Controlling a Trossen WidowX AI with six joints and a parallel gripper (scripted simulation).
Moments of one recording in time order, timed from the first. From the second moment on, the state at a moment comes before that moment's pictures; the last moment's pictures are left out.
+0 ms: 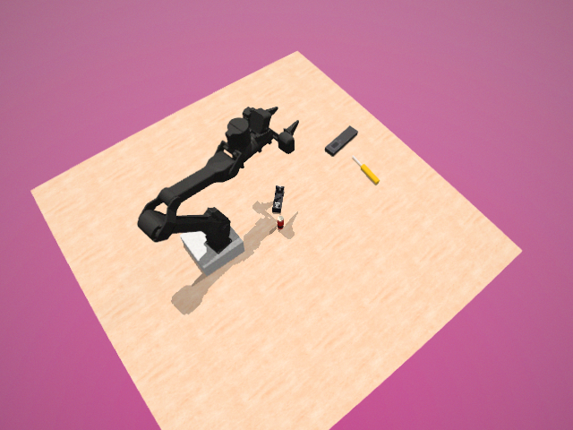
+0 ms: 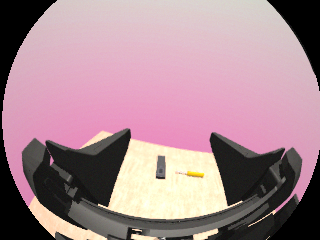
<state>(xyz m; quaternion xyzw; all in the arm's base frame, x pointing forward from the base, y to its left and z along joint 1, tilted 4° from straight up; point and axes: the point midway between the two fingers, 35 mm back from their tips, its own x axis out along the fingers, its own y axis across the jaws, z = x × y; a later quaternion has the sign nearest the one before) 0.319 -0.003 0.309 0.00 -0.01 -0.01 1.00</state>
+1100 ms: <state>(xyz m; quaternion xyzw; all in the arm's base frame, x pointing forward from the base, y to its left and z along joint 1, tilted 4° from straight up) 0.259 -0.085 0.059 0.46 0.55 -0.42 0.55</state>
